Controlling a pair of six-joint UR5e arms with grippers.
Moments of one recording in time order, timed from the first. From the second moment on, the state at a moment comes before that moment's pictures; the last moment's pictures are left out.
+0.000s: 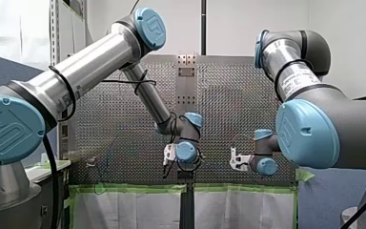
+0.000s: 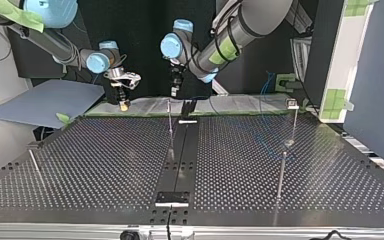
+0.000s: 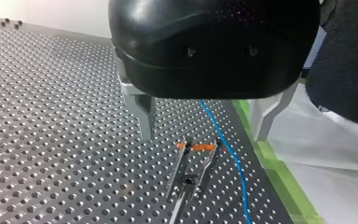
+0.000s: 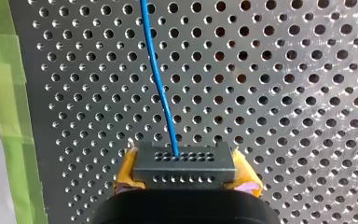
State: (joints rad) left arm -0.74 -2.44 -1.57 -2.56 -2.07 -1.61; right arm 1.81 -0.62 1.68 -0.93 1.32 1.58
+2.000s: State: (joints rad) left arm -0.70 -2.44 -1.61 -2.58 -2.09 -1.66; right arm 1.82 -0.71 1.80 -0.96 1.29 1.53
